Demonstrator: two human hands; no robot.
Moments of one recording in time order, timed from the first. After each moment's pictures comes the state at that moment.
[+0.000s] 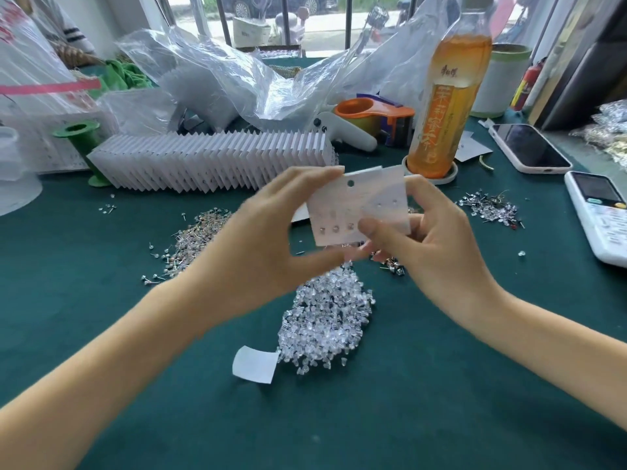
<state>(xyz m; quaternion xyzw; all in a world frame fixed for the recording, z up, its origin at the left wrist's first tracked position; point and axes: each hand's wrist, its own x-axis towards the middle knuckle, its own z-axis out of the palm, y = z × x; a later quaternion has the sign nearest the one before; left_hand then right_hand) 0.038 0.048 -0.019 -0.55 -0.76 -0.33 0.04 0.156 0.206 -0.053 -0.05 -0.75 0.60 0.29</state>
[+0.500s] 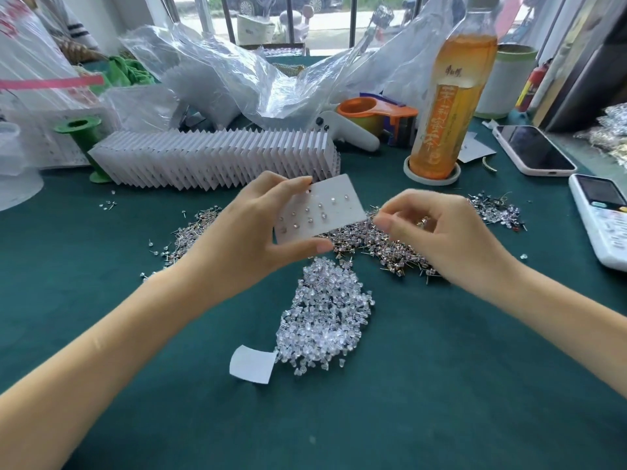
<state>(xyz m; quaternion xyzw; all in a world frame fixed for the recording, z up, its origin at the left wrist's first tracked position) 0.010 0.050 -0.037 -0.50 -0.82 -0.28 0.02 0.155 0.242 -0.049 -0.09 -0.87 0.42 0.22</state>
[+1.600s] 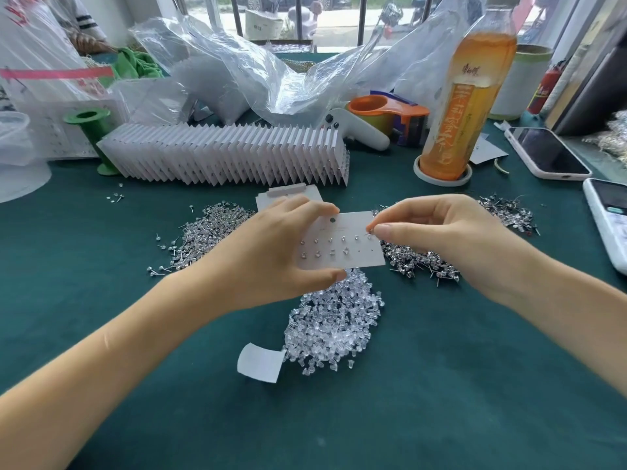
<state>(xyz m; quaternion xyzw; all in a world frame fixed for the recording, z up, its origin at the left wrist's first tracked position) 0.022 0.049 -0.039 -0.54 -0.81 -0.22 -0.04 0.152 0.230 -0.031 -0.10 -0.79 0.60 0.10</state>
